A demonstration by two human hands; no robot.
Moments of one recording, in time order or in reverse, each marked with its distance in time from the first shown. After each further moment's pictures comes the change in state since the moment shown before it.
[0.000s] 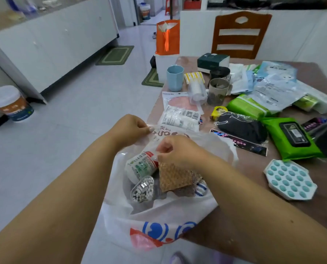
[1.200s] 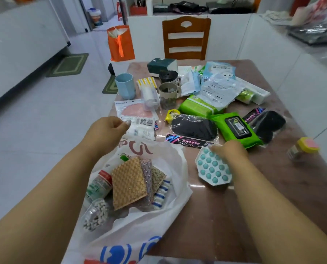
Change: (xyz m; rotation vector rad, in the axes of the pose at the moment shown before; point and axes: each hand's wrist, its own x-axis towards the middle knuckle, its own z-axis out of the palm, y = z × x) left_hand 0.013 0.080 0.046 0.097 0.078 0.079; right_hand -0.055 0.211 -0.101 0.062 0.559 0.935
